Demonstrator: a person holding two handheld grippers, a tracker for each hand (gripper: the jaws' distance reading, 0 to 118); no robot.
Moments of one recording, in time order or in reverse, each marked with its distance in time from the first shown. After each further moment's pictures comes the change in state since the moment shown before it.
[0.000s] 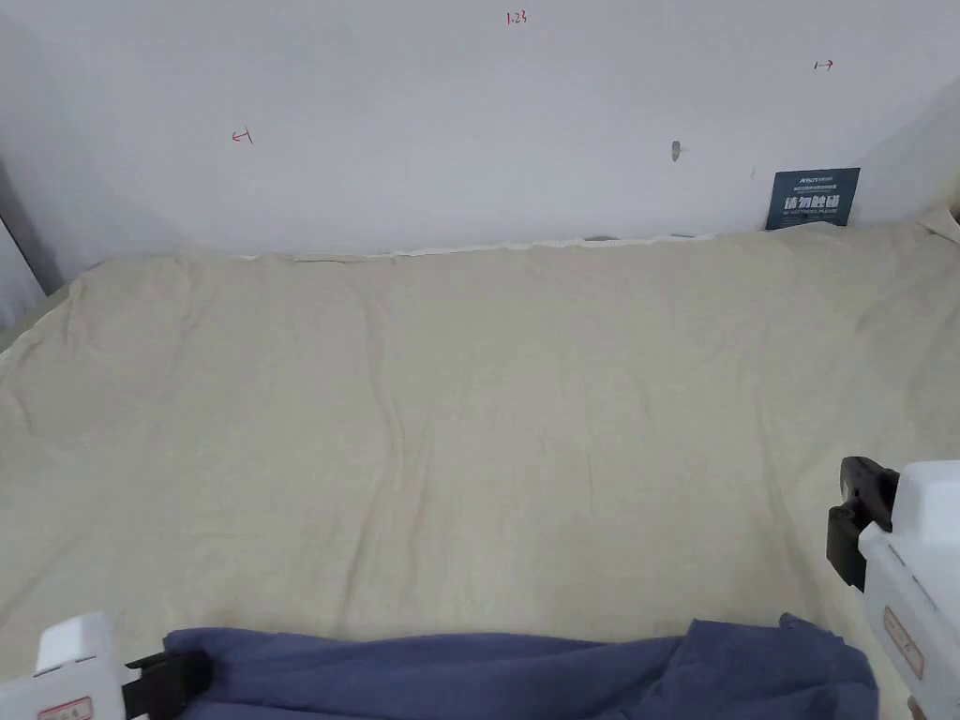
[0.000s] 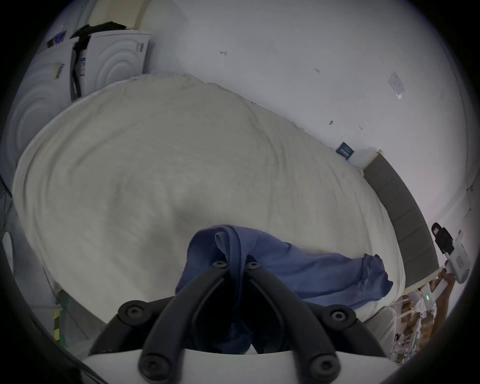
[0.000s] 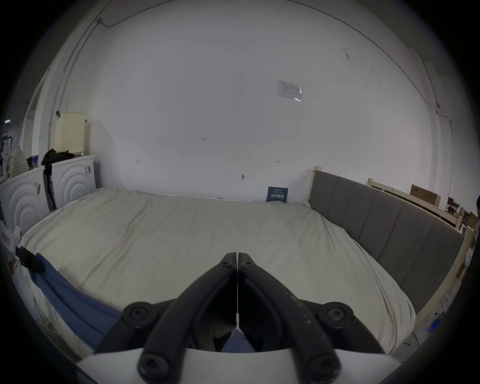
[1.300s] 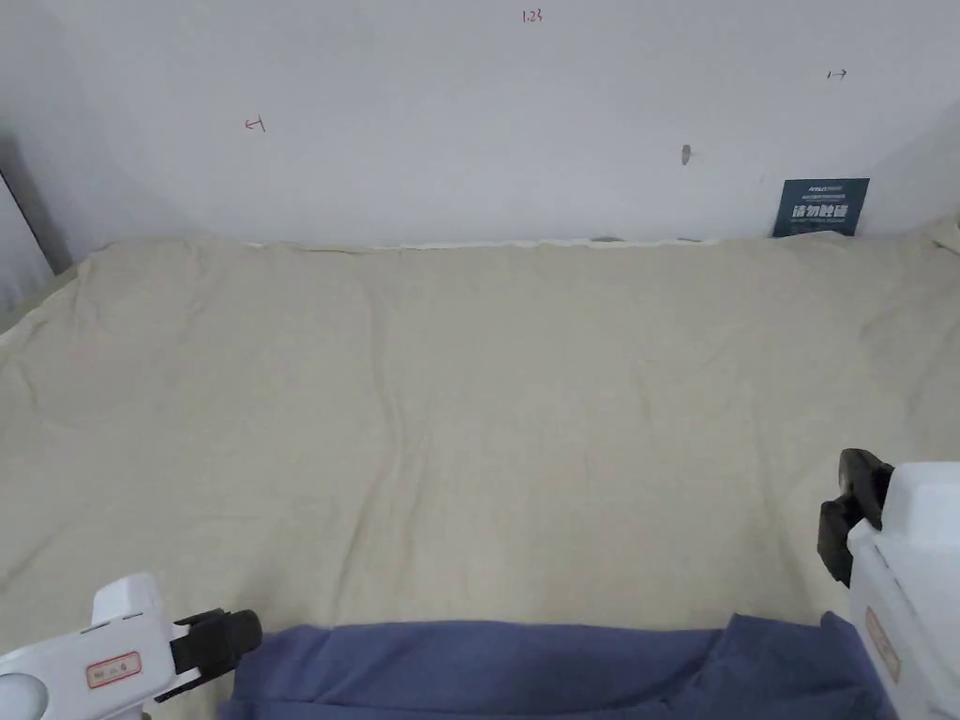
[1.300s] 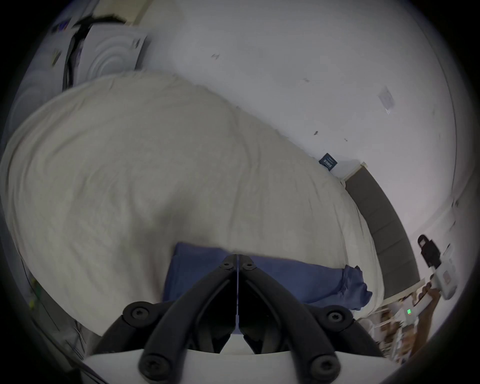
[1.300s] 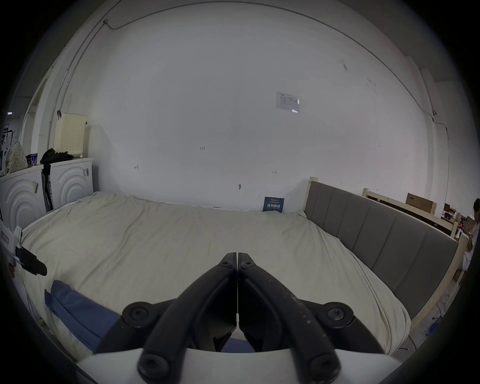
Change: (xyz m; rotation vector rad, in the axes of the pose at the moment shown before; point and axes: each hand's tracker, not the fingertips) left arm 0.020 -0.013 -0.030 -0.002 -0.148 0.102; right arm -0.008 0.002 0.005 0.052 -0.026 0.023
